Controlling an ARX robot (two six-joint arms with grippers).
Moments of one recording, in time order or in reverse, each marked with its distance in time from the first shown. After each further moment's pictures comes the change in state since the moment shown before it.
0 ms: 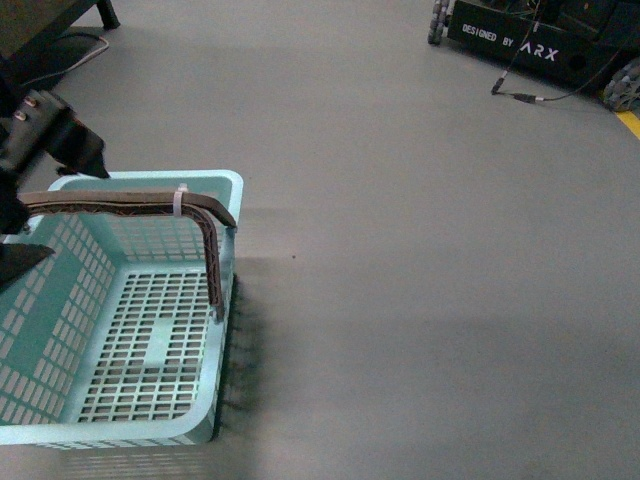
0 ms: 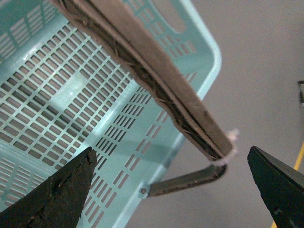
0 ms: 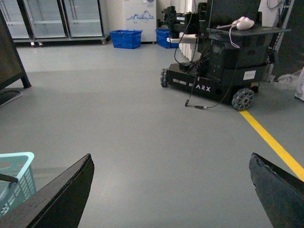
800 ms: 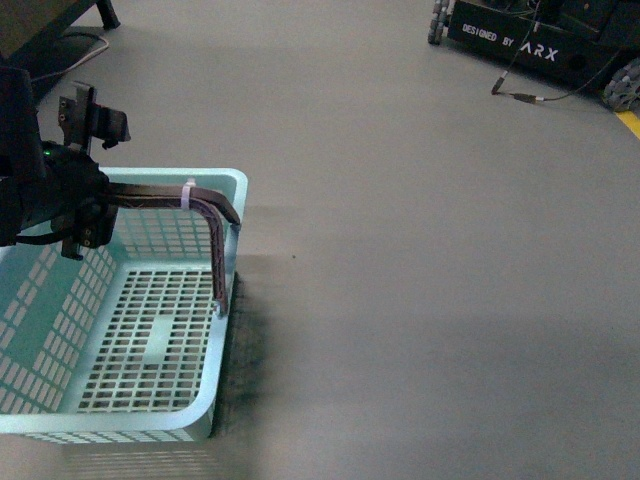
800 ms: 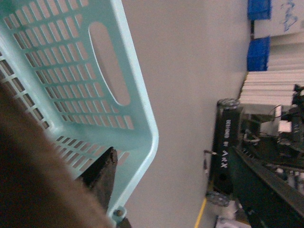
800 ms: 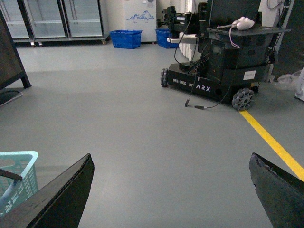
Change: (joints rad) left arm 0.025 0.448 0.290 0.506 -0.048 -0.383; right arm 0.000 0.000 0.000 0.000 0.000 0.000
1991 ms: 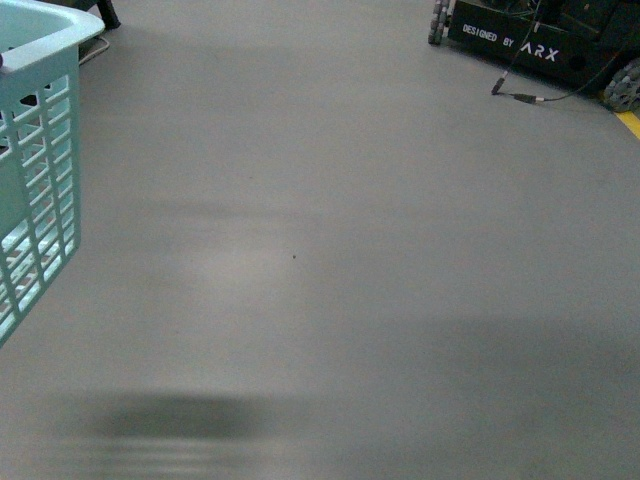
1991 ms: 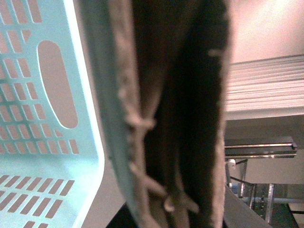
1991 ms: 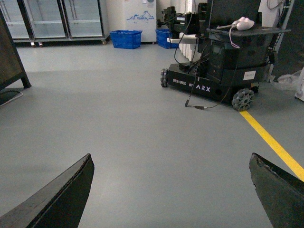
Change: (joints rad) left arm 0.124 -1.546 -0.417 -0.811 0.061 0.012; right arm 0.000 0.000 0.000 0.000 0.000 0.000
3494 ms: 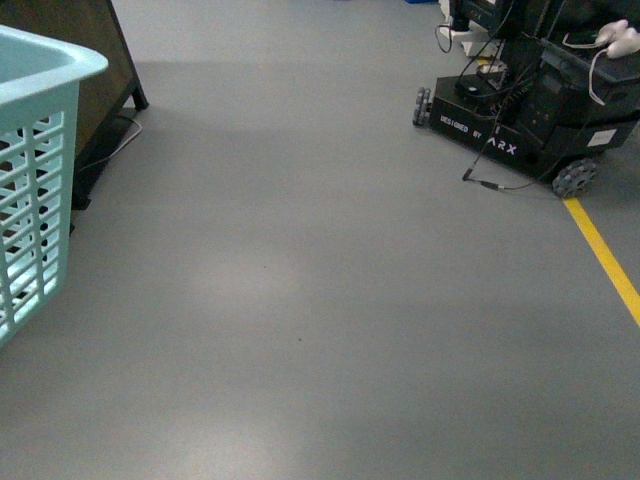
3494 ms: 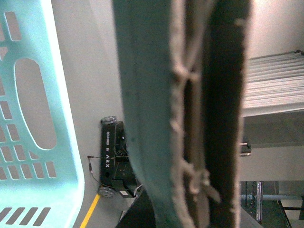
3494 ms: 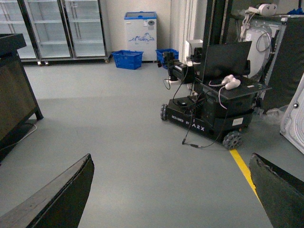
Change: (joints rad) left arm 0.000 -0.002 -0.001 0.000 0.002 0.011; right arm 0.000 0.000 0.000 0.000 0.000 0.000
